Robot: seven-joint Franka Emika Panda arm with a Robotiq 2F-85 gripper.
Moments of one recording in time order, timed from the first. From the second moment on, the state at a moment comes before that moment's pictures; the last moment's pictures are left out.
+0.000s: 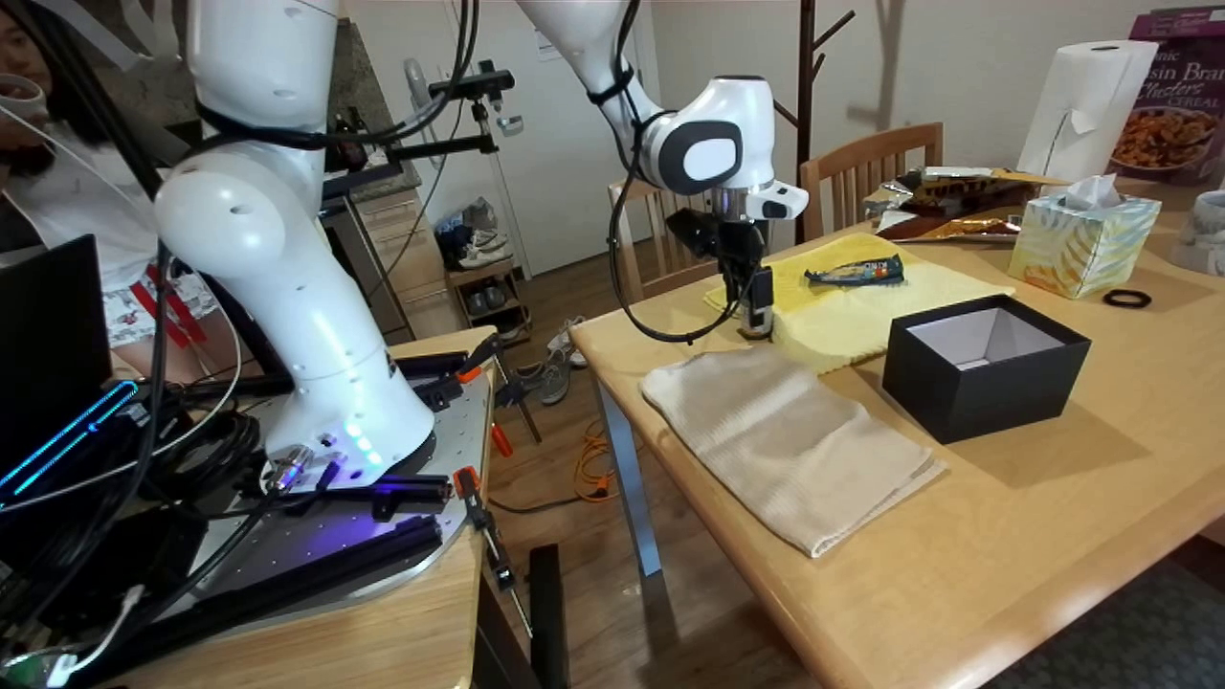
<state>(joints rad) 0.19 0.53 -0.01 -2.09 -0.02 2.62 0.17</state>
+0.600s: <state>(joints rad) 0.27 0.51 -0.08 -2.11 -0.17 2.68 0.24</state>
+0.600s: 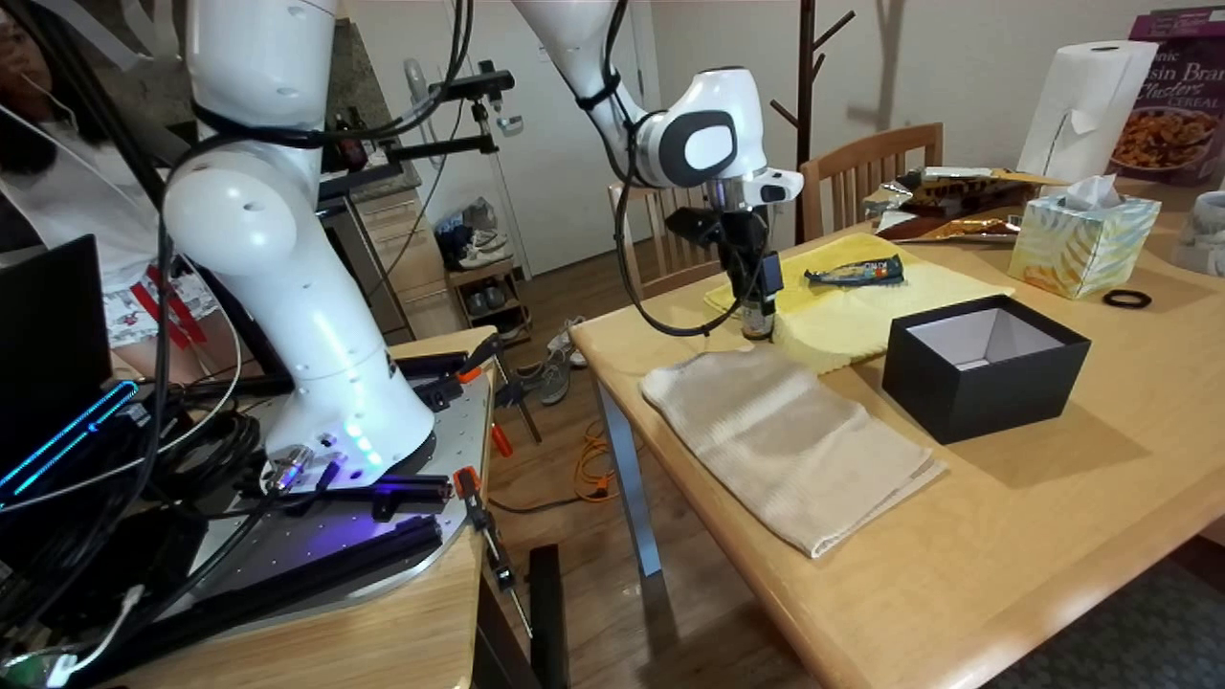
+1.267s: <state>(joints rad) 0.43 0.29 -0.18 -2.22 -0.45 2.65 0.56</state>
